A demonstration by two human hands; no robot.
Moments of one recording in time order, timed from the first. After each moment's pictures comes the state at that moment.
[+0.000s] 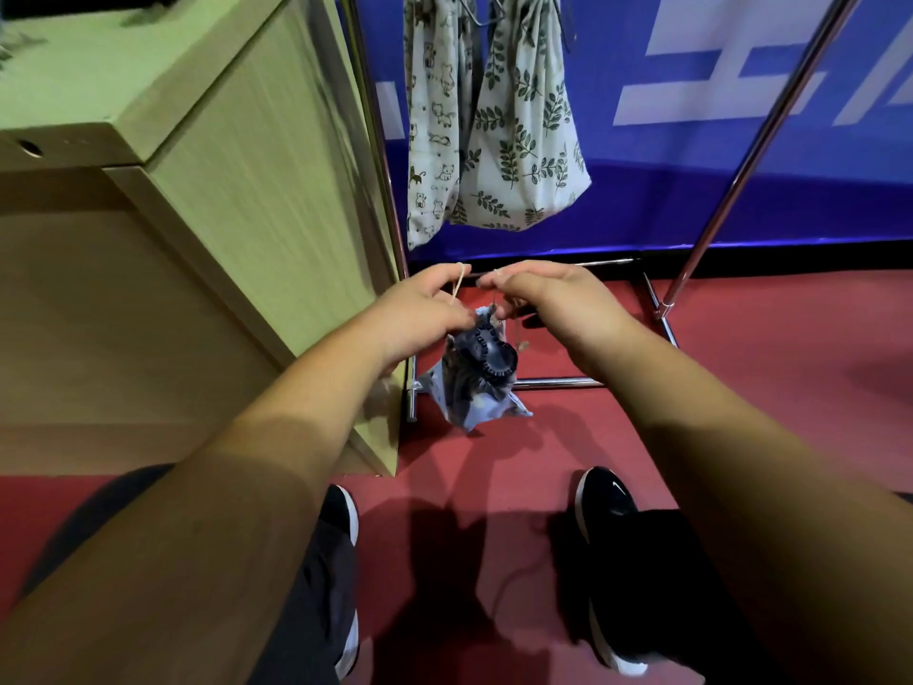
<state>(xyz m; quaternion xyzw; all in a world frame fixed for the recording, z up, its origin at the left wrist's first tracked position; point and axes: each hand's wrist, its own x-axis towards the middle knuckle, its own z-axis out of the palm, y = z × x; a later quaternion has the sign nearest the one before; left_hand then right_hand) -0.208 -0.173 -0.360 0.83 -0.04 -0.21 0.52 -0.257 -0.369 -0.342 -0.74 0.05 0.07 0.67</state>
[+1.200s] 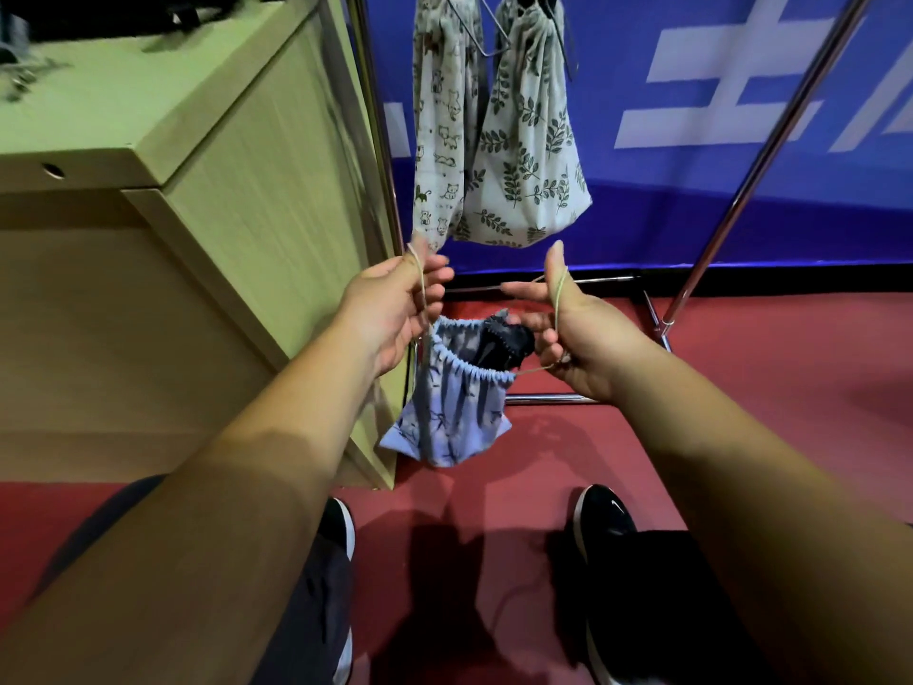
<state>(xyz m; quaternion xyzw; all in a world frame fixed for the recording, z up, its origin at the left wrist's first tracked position) -0.206 -0.170 -0.334 0.62 0.13 -0.10 0.77 -0.259 -0.377 -0.337 -0.60 0.18 0.16 0.76</state>
